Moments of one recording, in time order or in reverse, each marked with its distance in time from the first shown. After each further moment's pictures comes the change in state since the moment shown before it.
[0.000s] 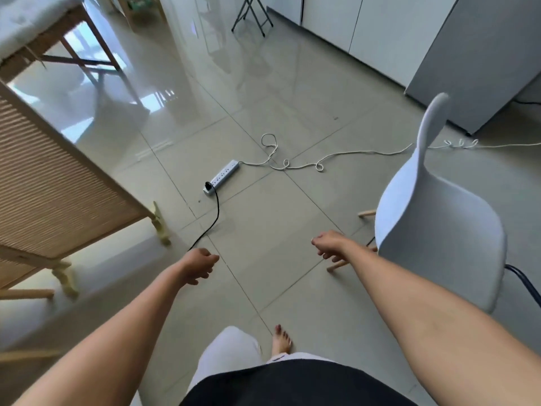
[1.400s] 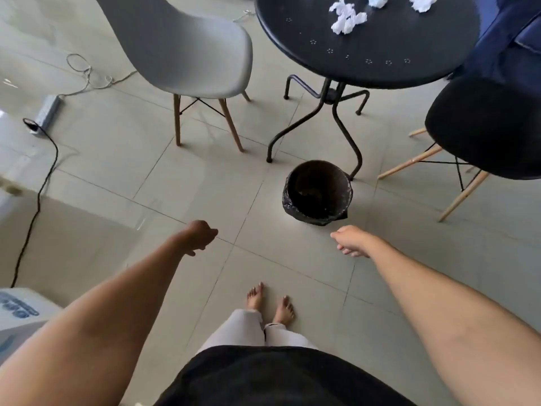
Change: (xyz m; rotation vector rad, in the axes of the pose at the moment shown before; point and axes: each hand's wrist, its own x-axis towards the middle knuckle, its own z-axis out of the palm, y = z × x) left_hand -0.371 -0.163 0.614 0.532 -0.185 0.194; right_hand -0.434 0.767 0.286 0.446 0.163 0.399
